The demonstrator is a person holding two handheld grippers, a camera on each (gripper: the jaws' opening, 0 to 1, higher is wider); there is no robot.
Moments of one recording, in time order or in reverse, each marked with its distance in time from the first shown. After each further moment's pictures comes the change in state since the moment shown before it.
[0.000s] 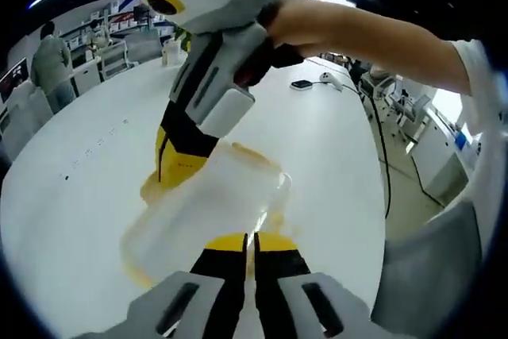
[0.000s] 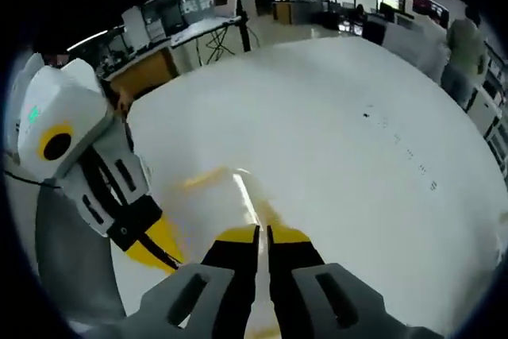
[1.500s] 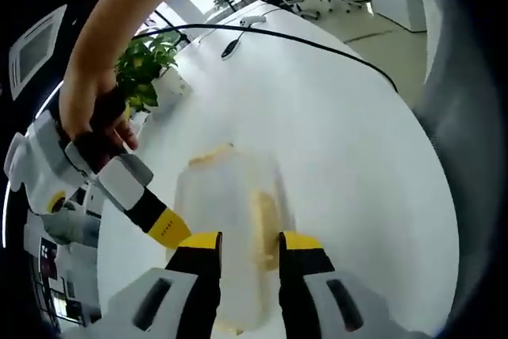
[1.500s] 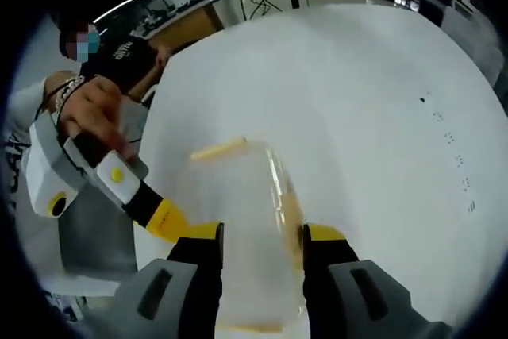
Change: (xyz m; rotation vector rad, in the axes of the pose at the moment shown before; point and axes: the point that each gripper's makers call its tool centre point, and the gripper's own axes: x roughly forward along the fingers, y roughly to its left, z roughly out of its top) left arm 0.009 -0.012 -0.005 0.781 0.087 0.133; right arm 0.012 0.016 -0.019 -0.083 0.238 0.284
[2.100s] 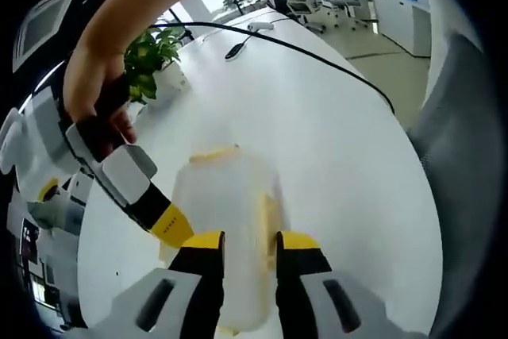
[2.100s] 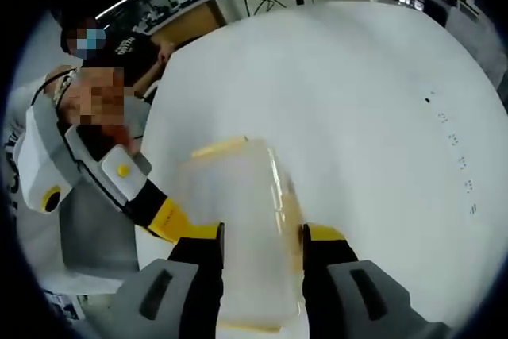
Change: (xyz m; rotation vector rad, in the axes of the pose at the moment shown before) left arm 0.000 0.000 0.000 -0.071 0.010 -0.030; right arm 0.003 0.004 0.000 -0.003 0.023 0.008
